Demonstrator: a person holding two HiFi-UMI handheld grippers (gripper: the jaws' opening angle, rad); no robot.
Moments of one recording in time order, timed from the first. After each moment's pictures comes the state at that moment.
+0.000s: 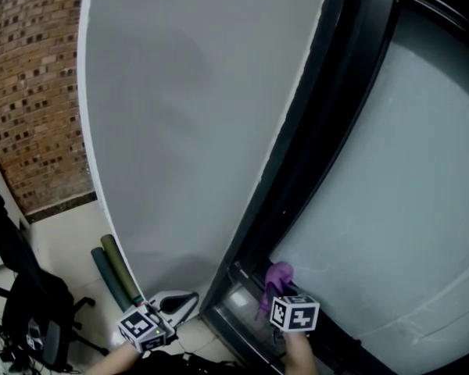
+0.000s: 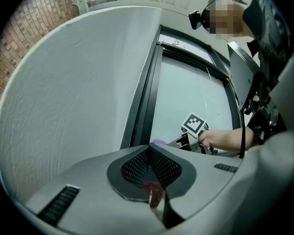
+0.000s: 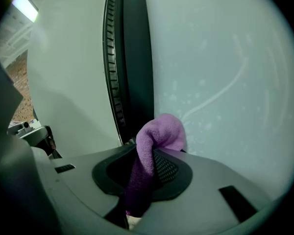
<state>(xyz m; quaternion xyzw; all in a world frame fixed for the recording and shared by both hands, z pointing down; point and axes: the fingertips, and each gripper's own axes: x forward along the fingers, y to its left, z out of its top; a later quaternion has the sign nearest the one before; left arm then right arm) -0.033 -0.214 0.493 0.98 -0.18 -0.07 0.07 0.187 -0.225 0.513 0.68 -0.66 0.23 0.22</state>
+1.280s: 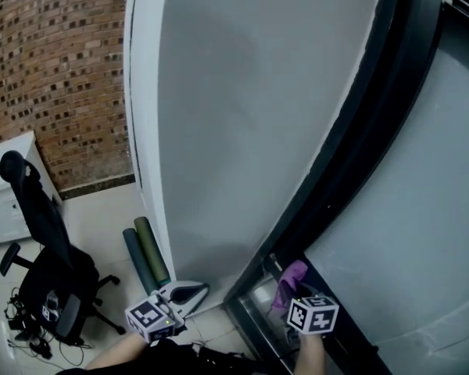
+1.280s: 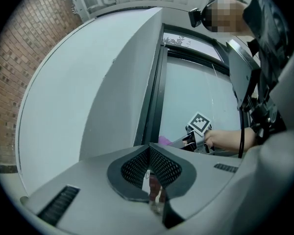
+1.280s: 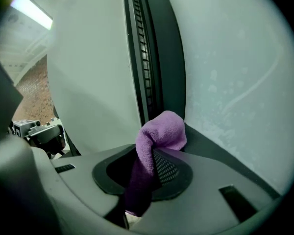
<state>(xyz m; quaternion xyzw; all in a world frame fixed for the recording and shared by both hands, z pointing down) -0.081 -0.206 0.501 0.96 -0.25 -0.05 0.08 0.134 -0.227 0.522 0.60 -0.74 0.23 0.21</state>
